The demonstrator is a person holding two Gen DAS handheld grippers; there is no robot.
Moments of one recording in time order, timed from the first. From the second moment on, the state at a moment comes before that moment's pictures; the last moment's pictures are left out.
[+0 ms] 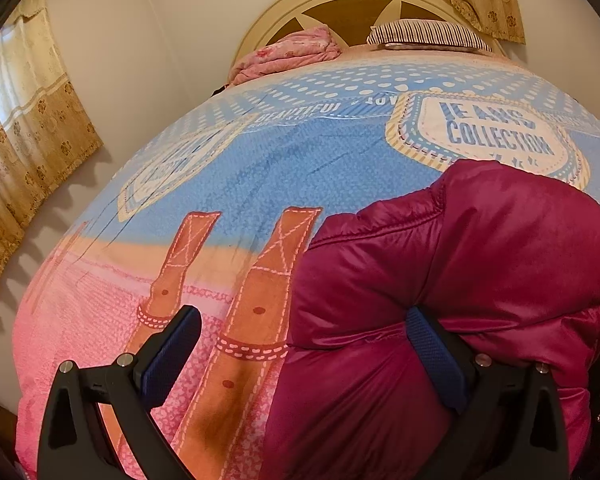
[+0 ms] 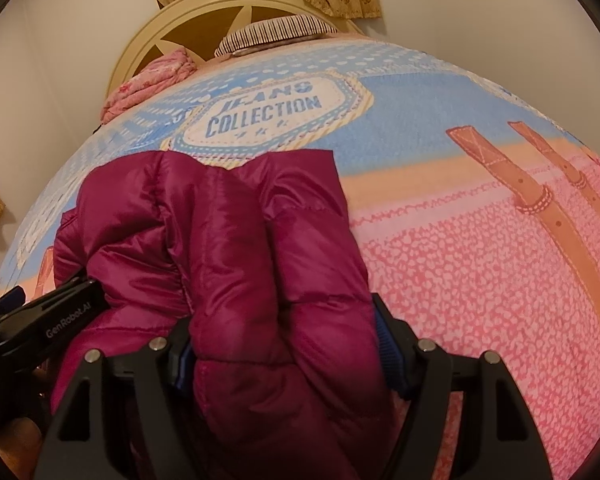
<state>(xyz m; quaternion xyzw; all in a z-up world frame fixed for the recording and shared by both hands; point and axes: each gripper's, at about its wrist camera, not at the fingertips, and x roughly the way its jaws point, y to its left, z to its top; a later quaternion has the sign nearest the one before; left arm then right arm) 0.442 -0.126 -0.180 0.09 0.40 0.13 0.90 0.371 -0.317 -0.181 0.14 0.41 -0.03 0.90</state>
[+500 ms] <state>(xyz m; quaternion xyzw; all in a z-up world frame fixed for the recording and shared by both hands) 0.445 -0.125 -0.185 0.08 0.41 0.13 0.90 0.375 -0.317 -0.184 0.13 0.42 -0.04 0.90</state>
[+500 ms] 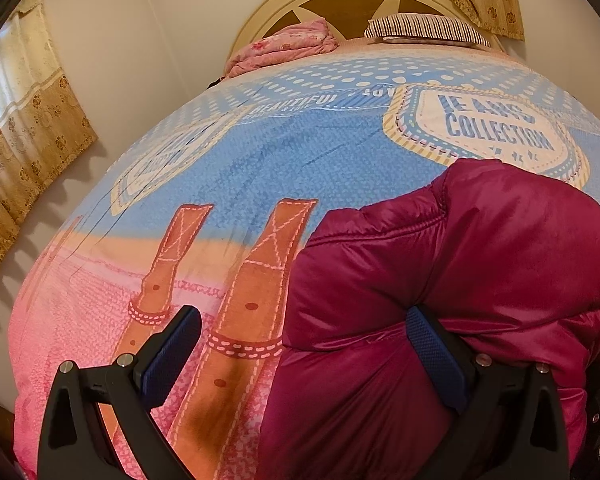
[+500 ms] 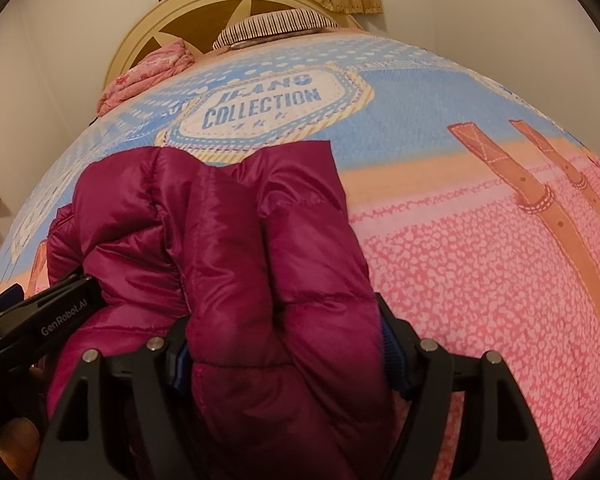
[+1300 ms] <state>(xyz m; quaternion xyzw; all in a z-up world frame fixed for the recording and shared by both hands) 0.472 -0.101 -0.169 -0.01 0.42 0.11 0.90 0.404 -0.300 -0.150 0.11 0.38 -0.01 0.92</state>
